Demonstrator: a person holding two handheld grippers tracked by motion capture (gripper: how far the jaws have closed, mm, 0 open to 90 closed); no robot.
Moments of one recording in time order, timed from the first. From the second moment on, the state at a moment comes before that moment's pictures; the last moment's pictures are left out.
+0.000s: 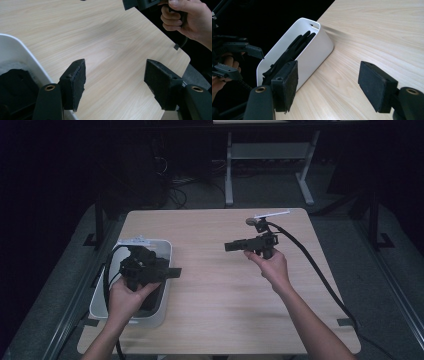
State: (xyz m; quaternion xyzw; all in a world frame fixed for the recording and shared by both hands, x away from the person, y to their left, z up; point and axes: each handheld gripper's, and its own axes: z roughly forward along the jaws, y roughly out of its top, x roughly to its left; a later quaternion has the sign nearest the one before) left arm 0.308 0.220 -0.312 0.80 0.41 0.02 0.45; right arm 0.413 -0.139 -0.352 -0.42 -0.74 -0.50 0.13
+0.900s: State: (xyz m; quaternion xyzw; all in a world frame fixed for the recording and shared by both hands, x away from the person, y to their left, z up) left arm 0.314 0.172 -0.318 0.81 0.38 0.00 0.44; right arm 0.398 -0.198 -0.366 -0.46 -0.72 -0.51 0.11
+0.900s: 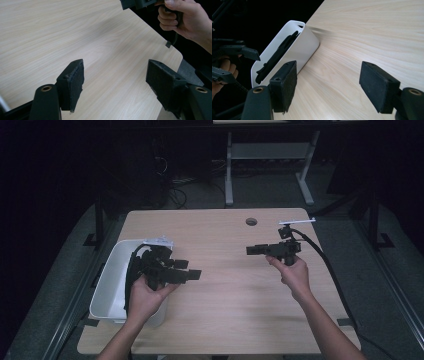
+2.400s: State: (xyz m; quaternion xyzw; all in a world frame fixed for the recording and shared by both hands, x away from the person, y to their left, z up) left arm 0.309 0.089 -0.357 0.83 0.33 -0.05 0.45; right arm 0.356 -0.287 -0.413 -0.52 -0.68 -0.51 0.10
